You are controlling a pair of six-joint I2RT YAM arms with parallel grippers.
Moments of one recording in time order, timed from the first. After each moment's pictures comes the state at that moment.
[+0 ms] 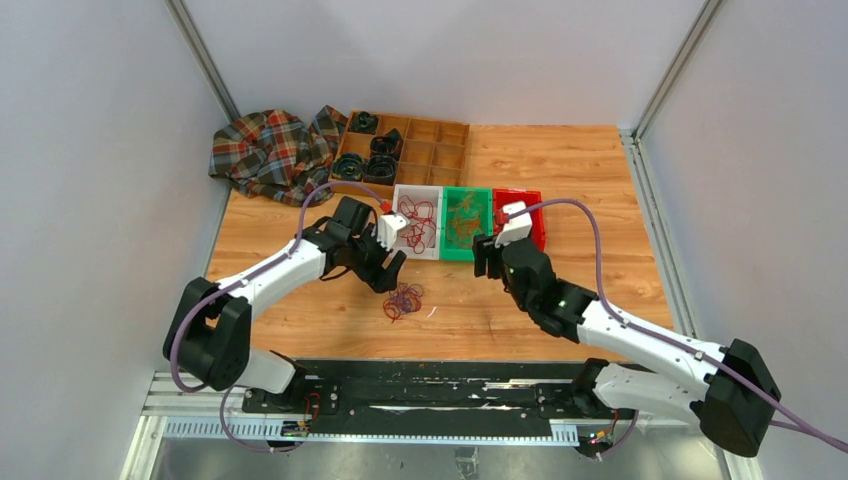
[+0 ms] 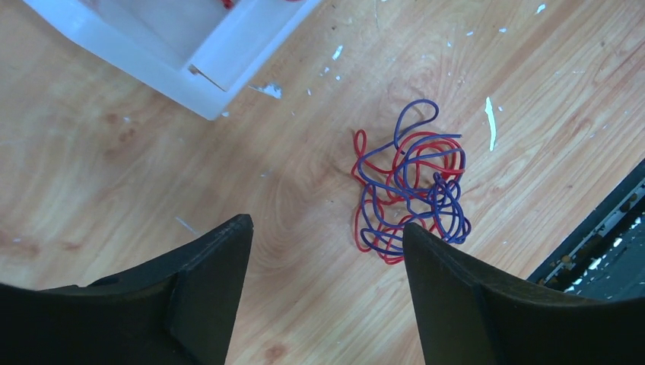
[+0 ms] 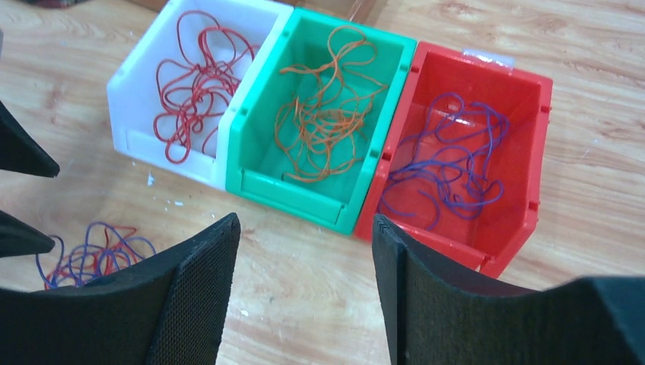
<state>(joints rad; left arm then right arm) -0.47 1.40 0.86 -0.44 0.35 0.25 0.85 1.02 0.63 0.06 0.52 0.19</state>
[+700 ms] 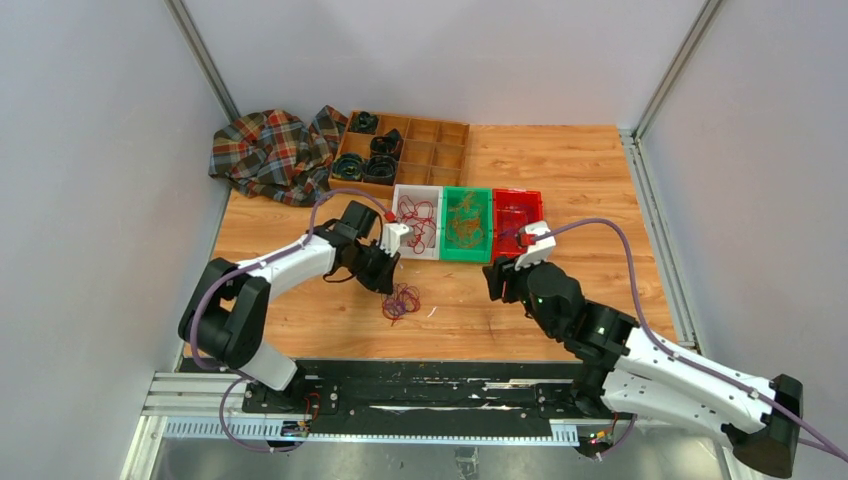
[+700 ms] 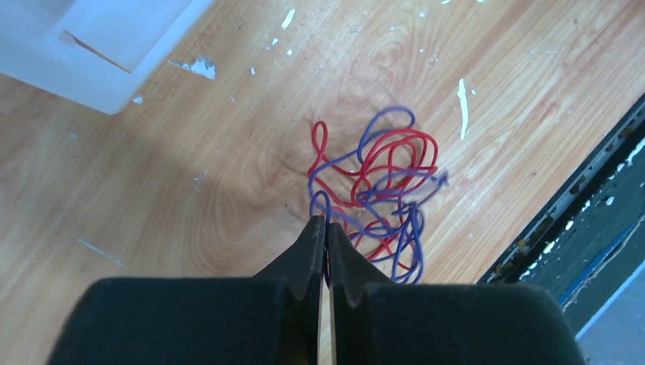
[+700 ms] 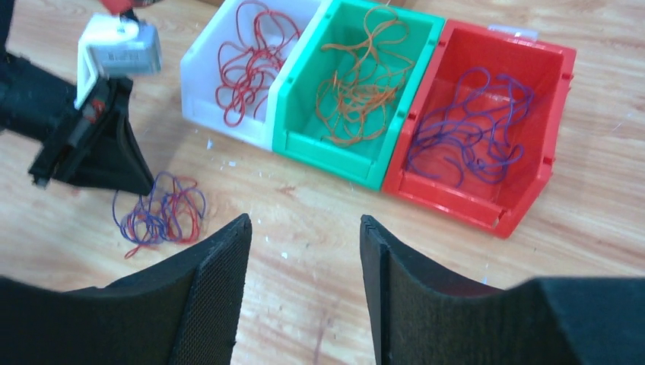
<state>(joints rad) -0.46 1.54 0.84 -0.43 0.47 0.16 1.01 0.76 0.59 -0.15 0.58 0.29</state>
